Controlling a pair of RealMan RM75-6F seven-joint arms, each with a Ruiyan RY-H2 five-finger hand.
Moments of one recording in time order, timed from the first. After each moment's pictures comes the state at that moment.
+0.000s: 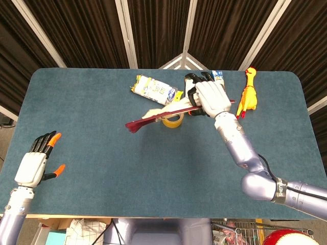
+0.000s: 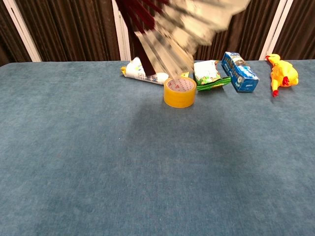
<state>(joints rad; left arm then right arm) -0.21 -1.30 -0.09 -1.55 1.51 1.37 -0.05 0.99 -1.13 0.50 -1.79 -0.63 0.89 -0.37</state>
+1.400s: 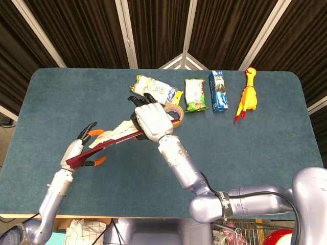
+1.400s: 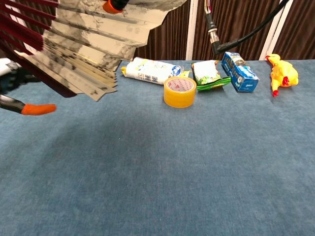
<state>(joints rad) -0.41 -1.53 -0.16 -1.45 1.43 1.19 -0.45 1.29 -1.43 0.47 -1.89 -0.46 1.18 -0.60</state>
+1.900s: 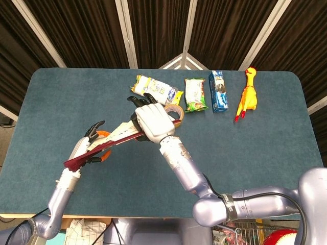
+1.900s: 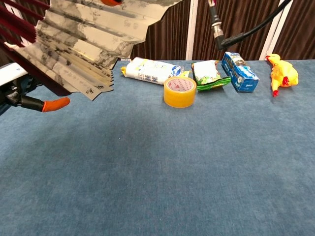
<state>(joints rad) -0.45 -1.60 -0.18 -1.38 1.42 1.20 -0.48 1.28 -1.39 0.48 -1.95 -0.46 1.20 -0.59</state>
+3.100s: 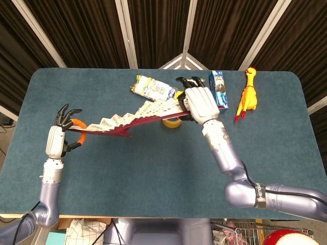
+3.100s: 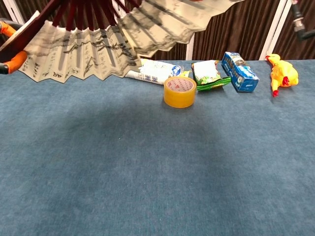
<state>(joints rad) -0.45 -1.71 -0.25 -1.02 1.50 1.50 -0.54 1.06 -1.24 0.39 -1.80 -0.66 1.11 -0.36</state>
